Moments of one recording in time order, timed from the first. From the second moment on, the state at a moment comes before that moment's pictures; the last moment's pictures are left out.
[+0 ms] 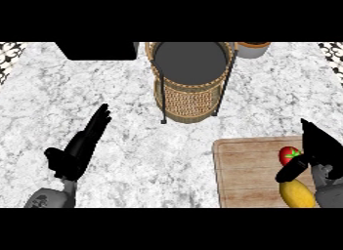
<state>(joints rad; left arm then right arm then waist) -0.09 0.24 -0.21 -1.38 0.17 0.02 -0.10 -0.19 -0.56 0.34 -1.59 0.51 0.14 1.14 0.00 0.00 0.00</state>
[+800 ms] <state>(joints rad) -0.11 0.18 -0.17 -1.36 0.11 -0.01 -0.09 -0.12 -0.41 0.22 -1.47 0.64 0.13 1.03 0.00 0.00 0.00</state>
